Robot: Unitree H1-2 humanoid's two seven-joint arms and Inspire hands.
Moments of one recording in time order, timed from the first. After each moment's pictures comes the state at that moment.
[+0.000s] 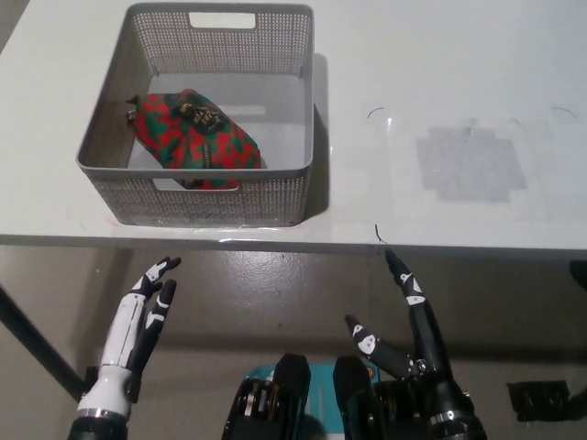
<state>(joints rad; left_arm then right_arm) -0.10 0.14 -0.01 0.12 0.24 -0.16 0.04 -0.16 0.05 0.19 0.34 -0.30 -0.35 -0.21</state>
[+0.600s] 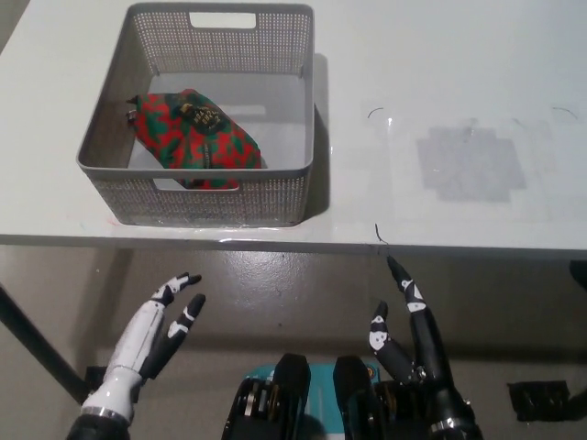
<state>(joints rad) -0.08 0.21 -0.11 0.09 0.36 -0.06 0.00 -0.12 0.05 0.20 0.34 -0.35 -0.35 -0.23</state>
